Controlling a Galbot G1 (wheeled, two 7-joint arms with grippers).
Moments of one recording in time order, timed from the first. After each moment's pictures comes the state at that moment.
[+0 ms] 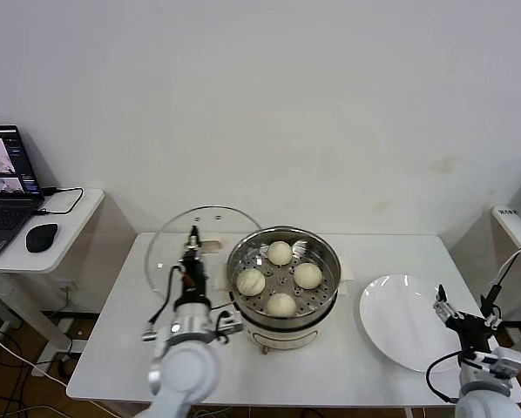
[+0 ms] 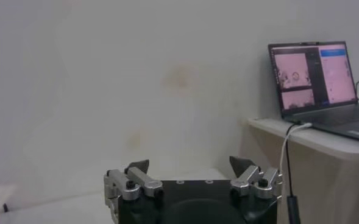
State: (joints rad) left arm 1.10 -1.38 -0.09 -2.02 1.53 0.58 0.23; right arm -1.48 1.37 0.90 2.00 0.40 -0.19 0.11
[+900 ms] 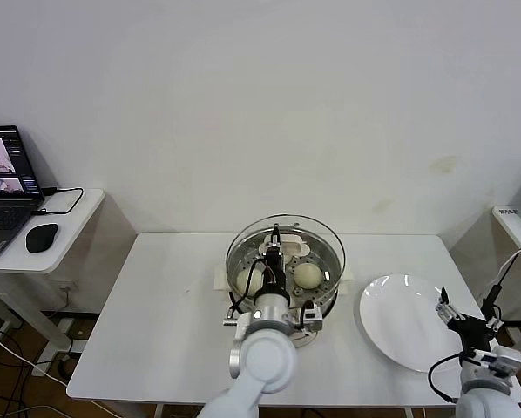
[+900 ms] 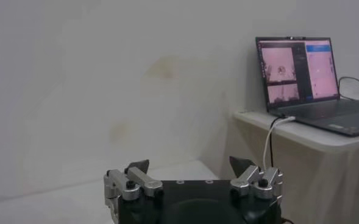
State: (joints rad) left arm 0.97 -1.58 0.14 -1.87 1.63 0.60 0.38; right arm -1.46 1.38 0.91 1.96 0.38 -0.20 0.11
